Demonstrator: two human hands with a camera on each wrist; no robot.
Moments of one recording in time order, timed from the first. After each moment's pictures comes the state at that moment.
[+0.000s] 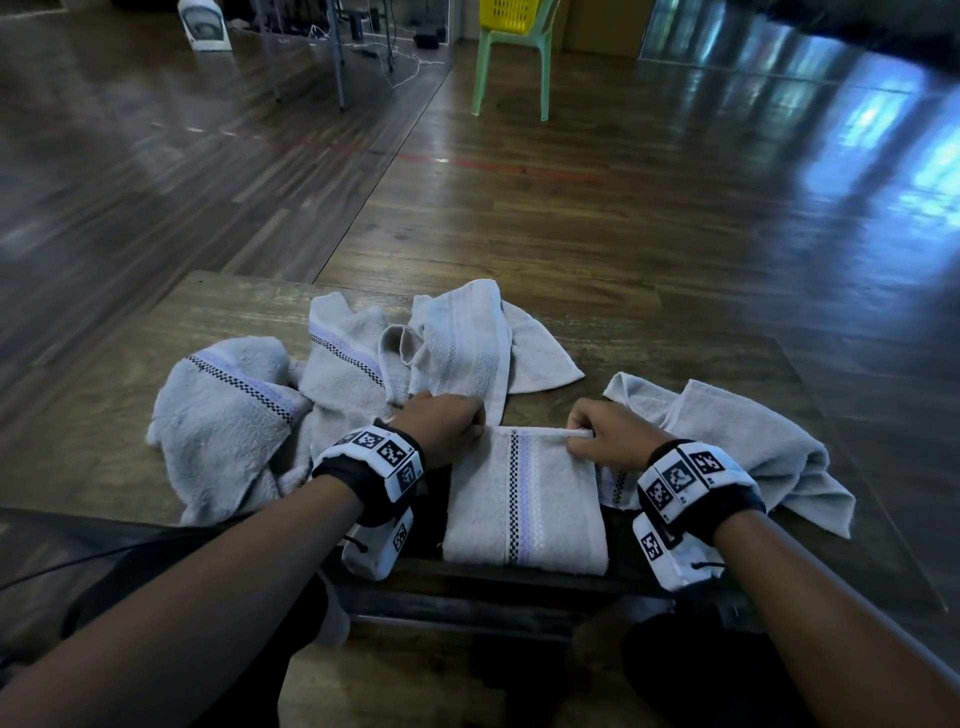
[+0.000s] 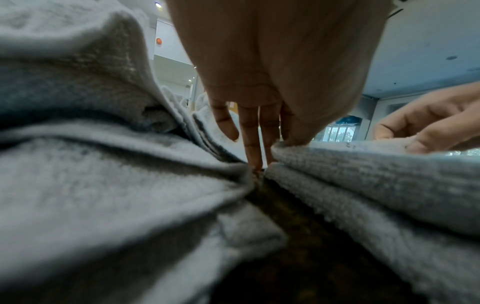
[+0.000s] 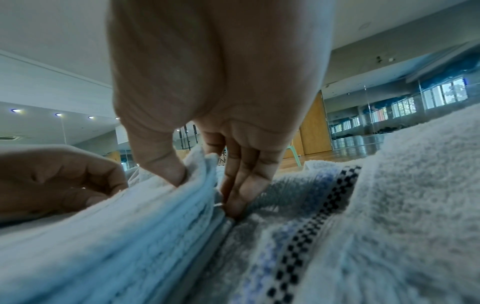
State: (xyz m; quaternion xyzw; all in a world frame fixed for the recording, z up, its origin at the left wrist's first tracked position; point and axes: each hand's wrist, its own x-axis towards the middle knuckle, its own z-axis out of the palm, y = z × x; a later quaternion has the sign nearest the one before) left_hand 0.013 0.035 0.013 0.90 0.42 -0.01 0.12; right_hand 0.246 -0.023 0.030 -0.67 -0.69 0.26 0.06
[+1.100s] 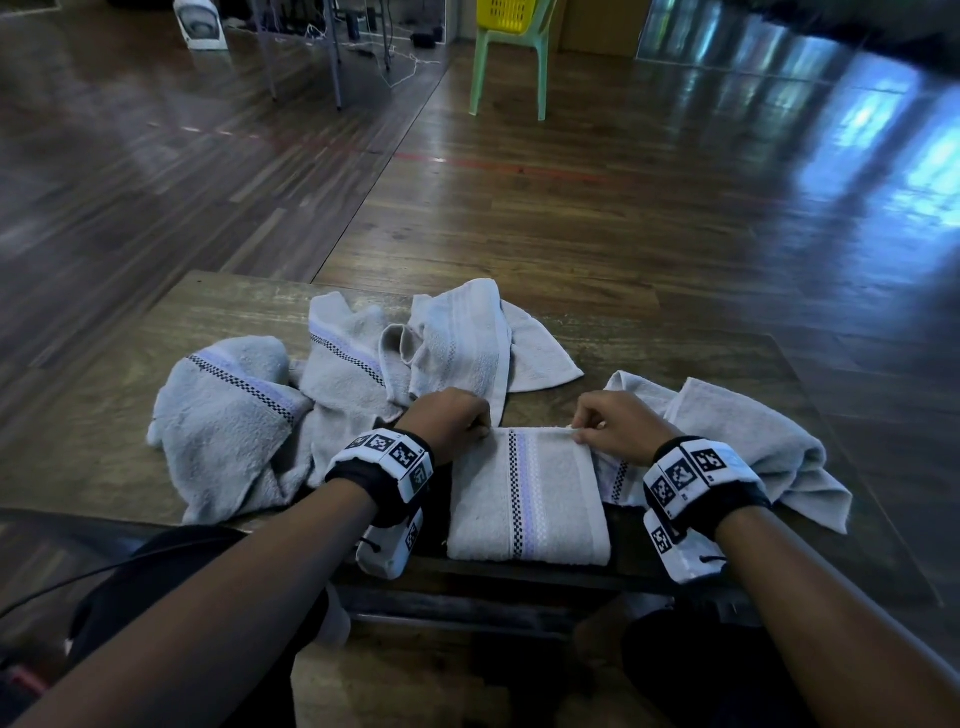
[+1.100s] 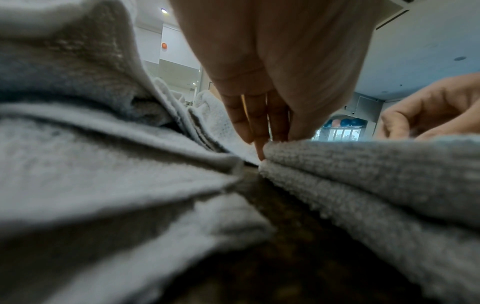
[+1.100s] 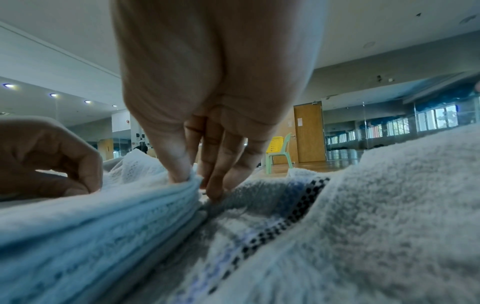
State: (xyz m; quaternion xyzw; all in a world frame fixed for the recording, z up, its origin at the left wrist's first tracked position) left_hand 0.016 0.038 0.010 0.90 0.40 0.05 0.14; right_hand 0.258 -0.021 0.029 -0.65 -0.71 0.24 0.11
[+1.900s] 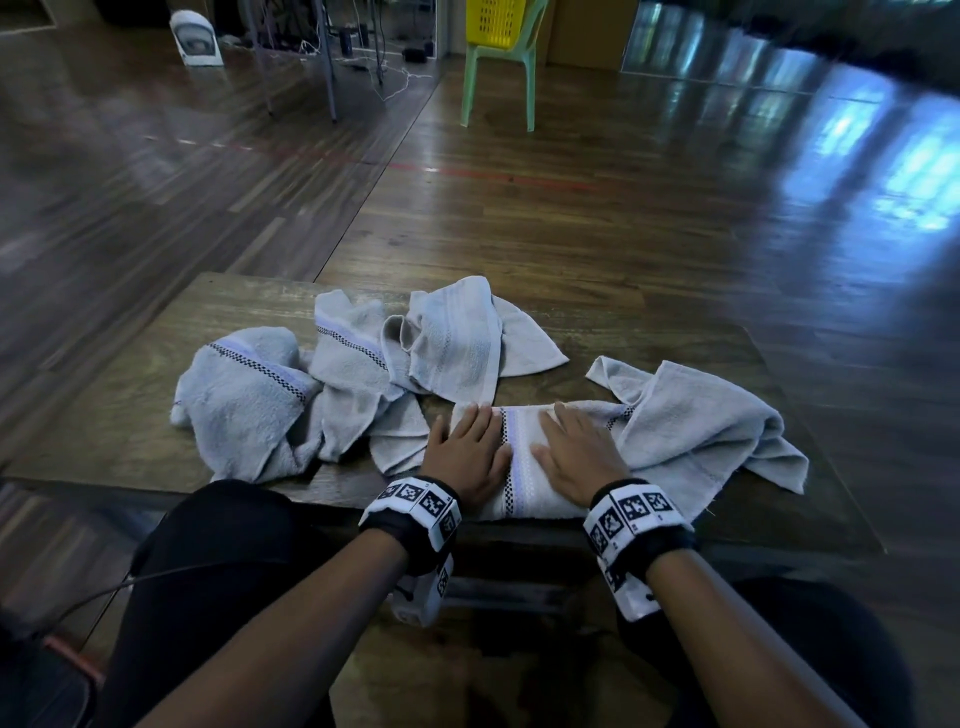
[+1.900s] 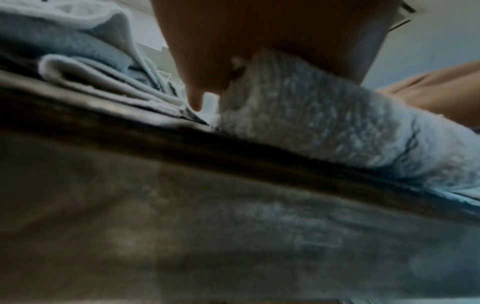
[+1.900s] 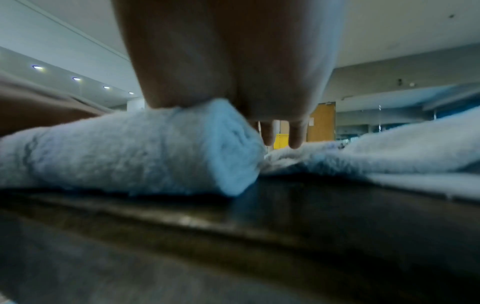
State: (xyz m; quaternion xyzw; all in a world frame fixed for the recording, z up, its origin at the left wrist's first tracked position) left_hand 0.033 -0.050 -0.015 0.86 0.49 0.01 0.13; right_hand 0.200 -0.084 0.000 -0.71 -0.70 0.07 -0.04
